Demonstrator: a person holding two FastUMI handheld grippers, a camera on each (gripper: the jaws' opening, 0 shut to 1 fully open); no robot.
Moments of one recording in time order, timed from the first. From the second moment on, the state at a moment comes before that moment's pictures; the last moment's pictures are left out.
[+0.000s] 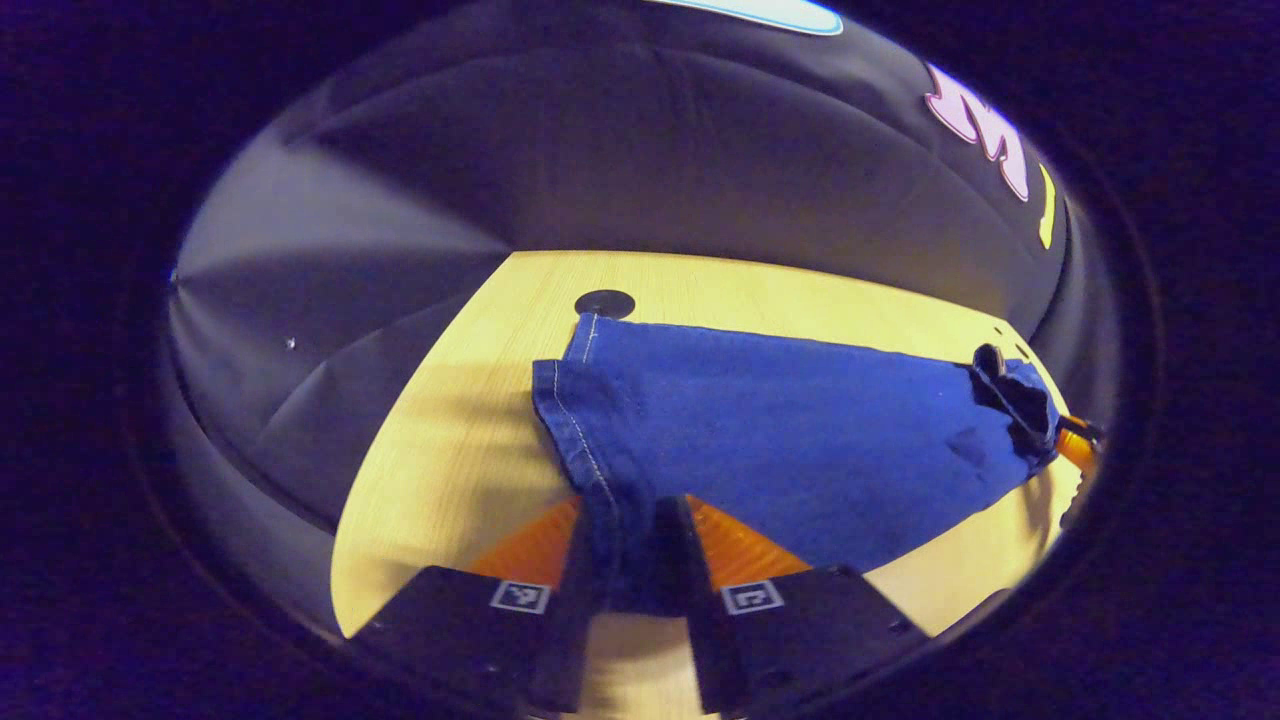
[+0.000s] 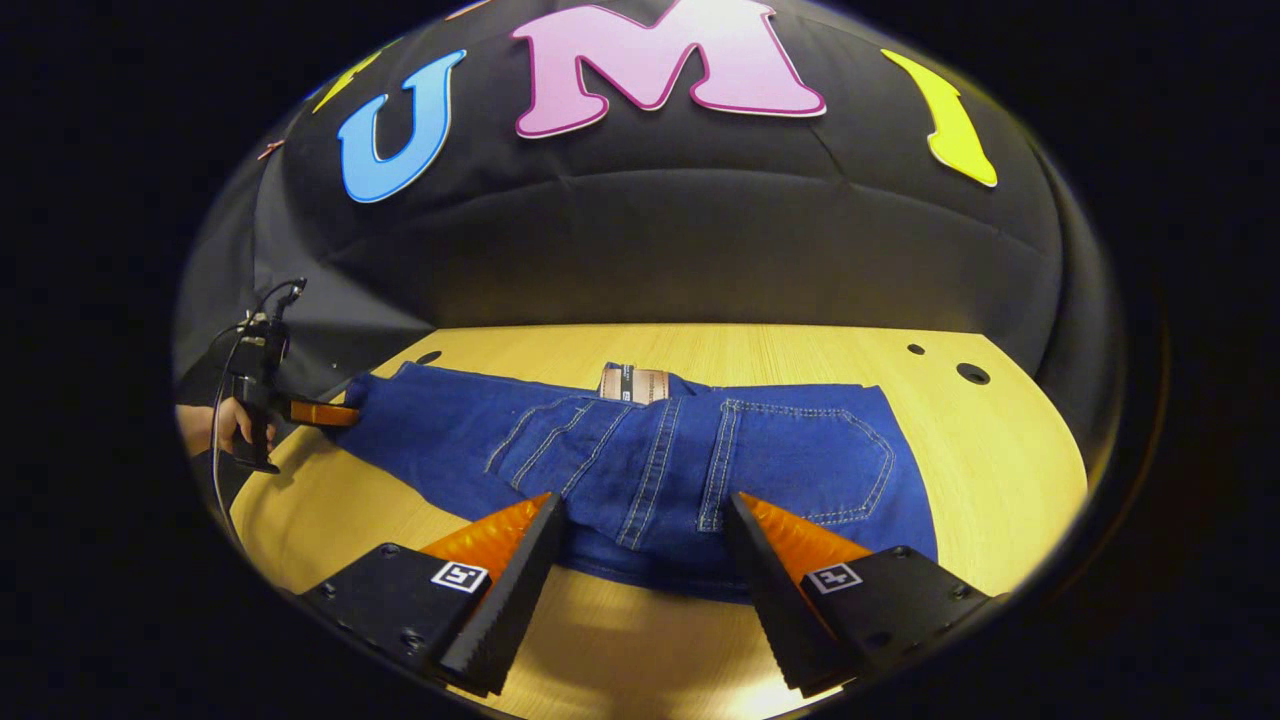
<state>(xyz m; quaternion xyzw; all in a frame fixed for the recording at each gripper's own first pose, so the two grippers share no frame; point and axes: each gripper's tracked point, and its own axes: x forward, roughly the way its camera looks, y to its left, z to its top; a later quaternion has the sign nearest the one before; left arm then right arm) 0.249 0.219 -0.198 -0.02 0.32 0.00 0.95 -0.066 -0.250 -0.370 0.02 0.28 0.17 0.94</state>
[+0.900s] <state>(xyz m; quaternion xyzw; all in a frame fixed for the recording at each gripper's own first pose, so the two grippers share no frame) 0.243 0.193 -0.076 -0.14 0.19 0.04 0.97 -0.066 -0.348 -0.335 0.04 0.28 0.09 0.96</state>
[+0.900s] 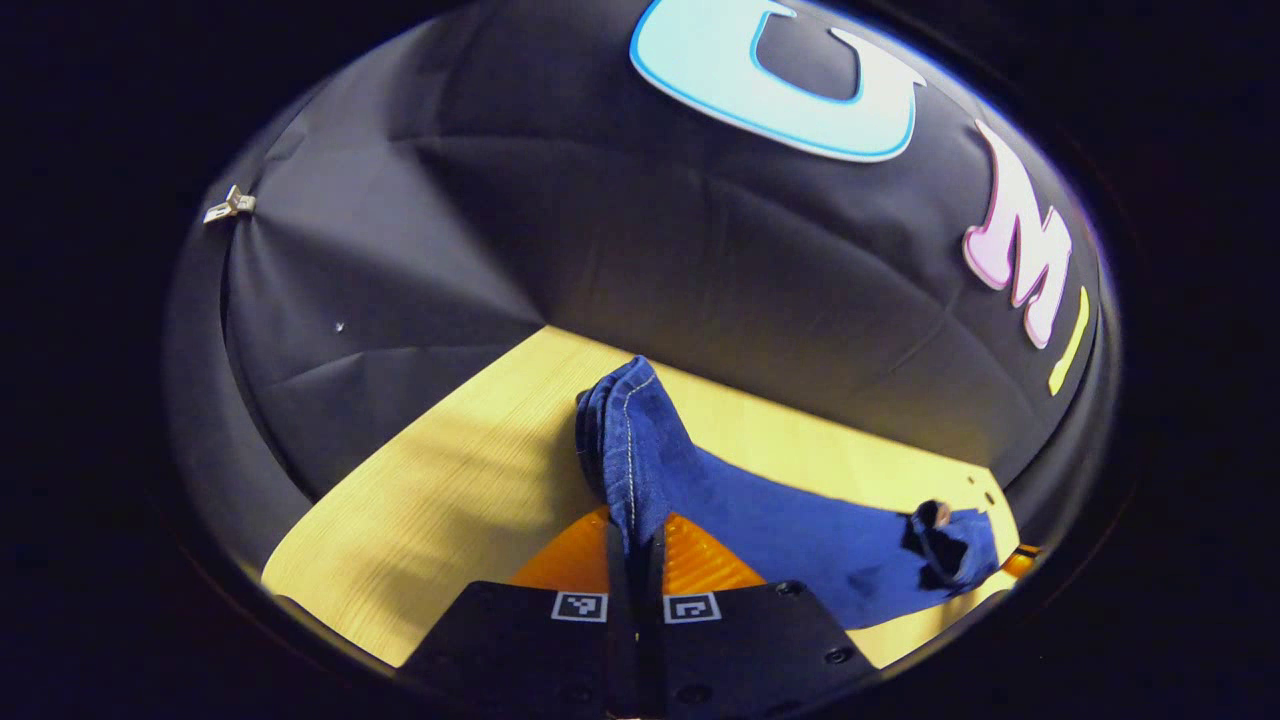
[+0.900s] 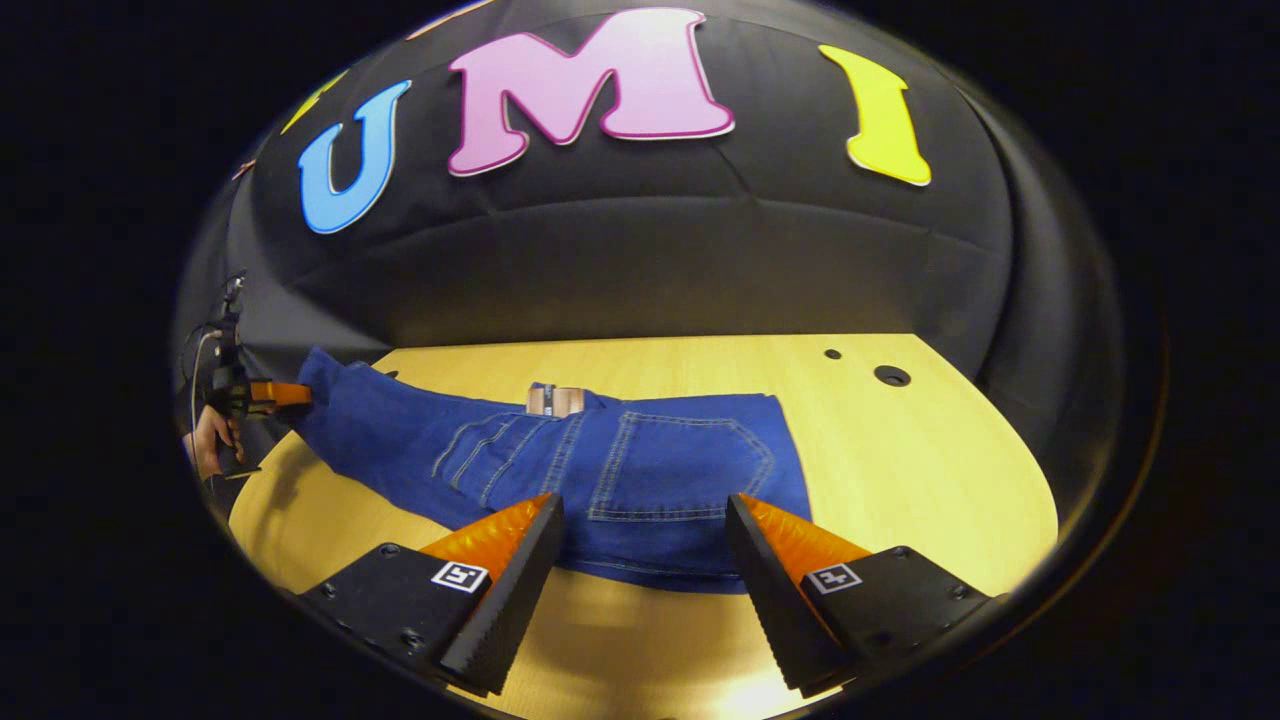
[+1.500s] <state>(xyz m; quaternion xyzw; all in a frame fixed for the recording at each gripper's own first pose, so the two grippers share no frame) 0.209 -0.004 0.104 -0.07 0.17 -0.05 0.98 -0.092 -0.467 -0.264 0.05 0.26 0.01 0.96</state>
